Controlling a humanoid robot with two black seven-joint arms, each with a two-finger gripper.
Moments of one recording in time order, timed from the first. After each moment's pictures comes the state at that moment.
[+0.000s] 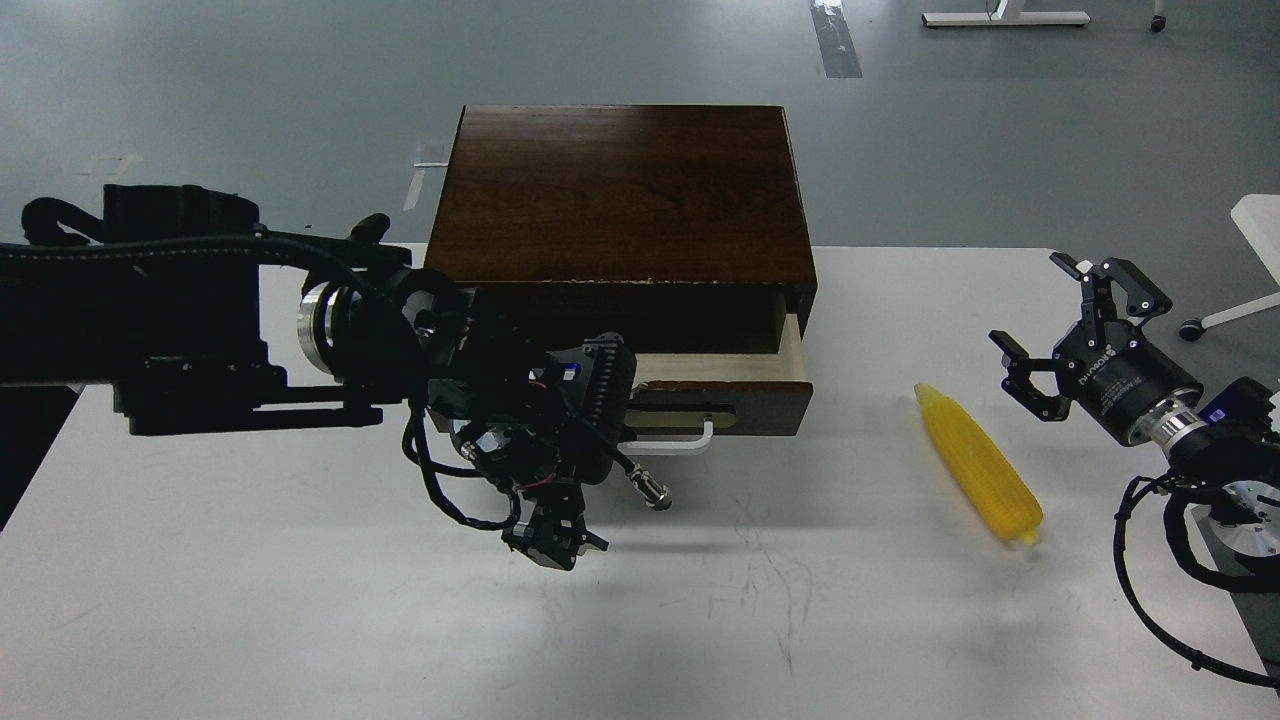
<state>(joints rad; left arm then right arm) -1.55 0.42 0.26 -1.60 2.18 -0.49 -0.49 0.65 -0.70 0.20 0.87 0.19 0.49 0.49</state>
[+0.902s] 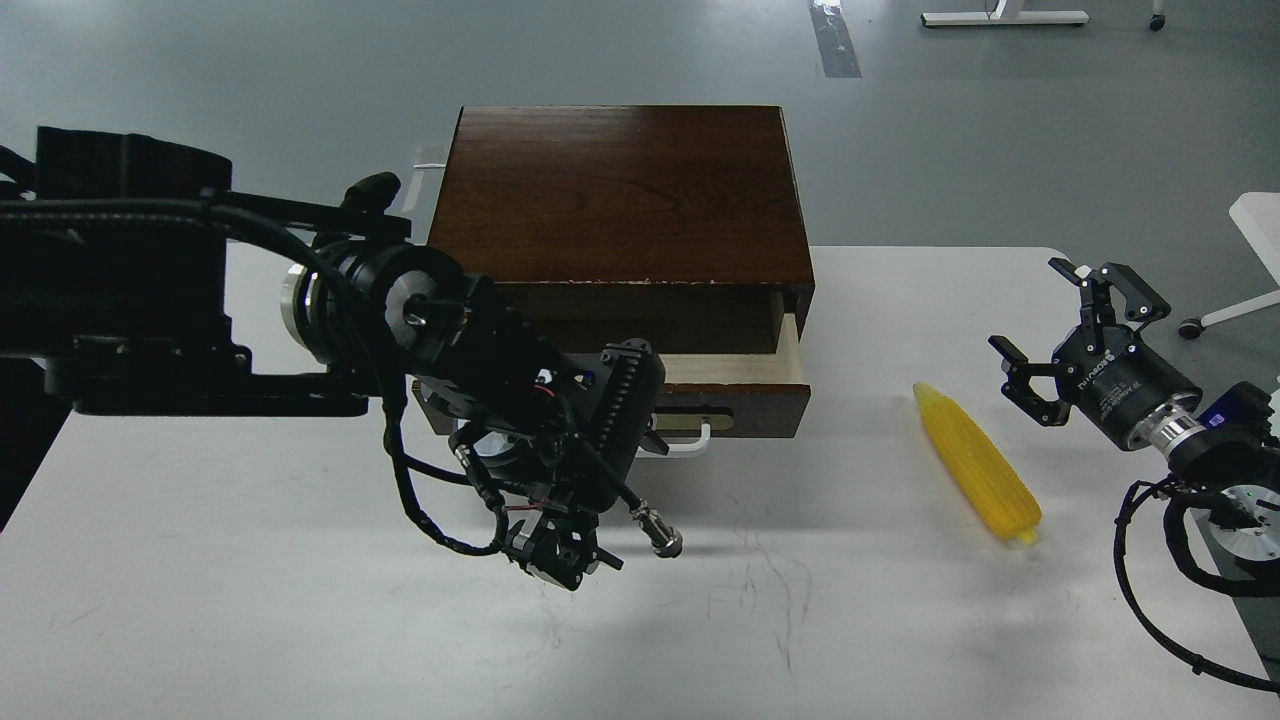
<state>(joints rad) -1.70 0.49 0.22 -1.76 2.18 -0.49 -0.49 0.64 -0.70 0.20 0.87 0.19 0.49 0.49</state>
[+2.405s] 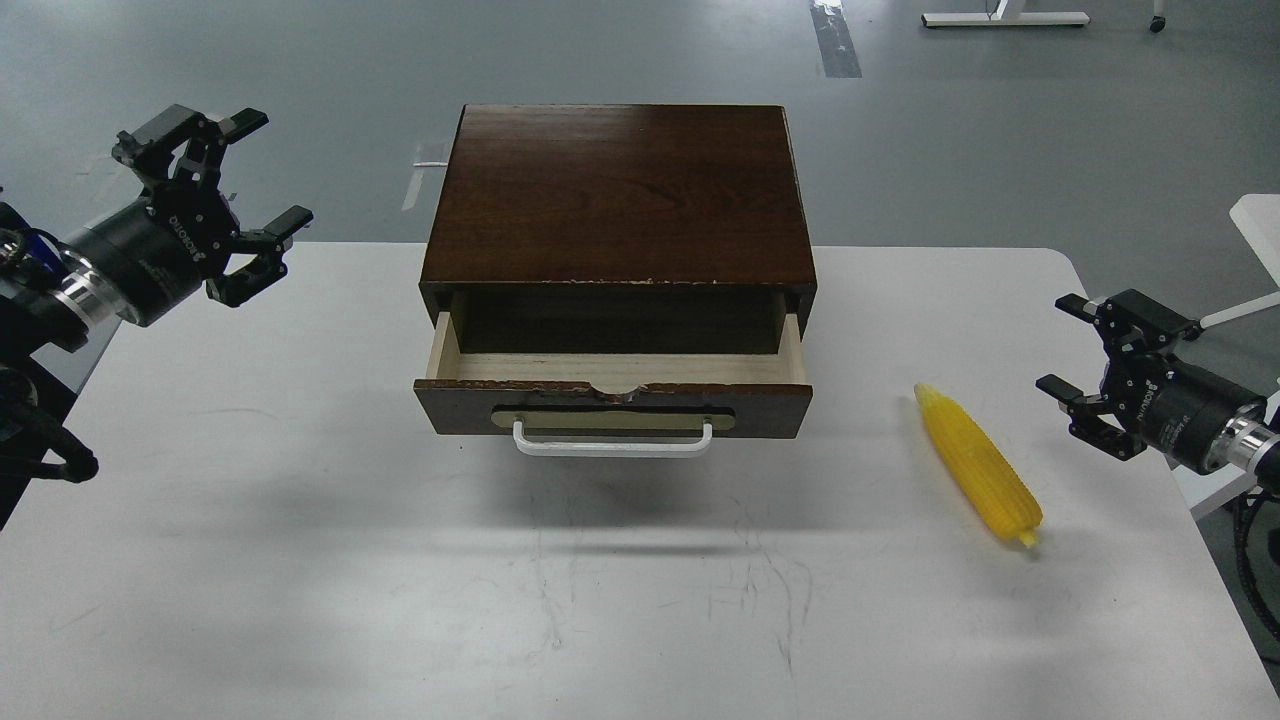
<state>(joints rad) -0.78 0.85 -0.32 -1.02 0.06 -0.47 -0.49 0.69 -0.92 0.18 0.95 -0.40 0.49 0.49</state>
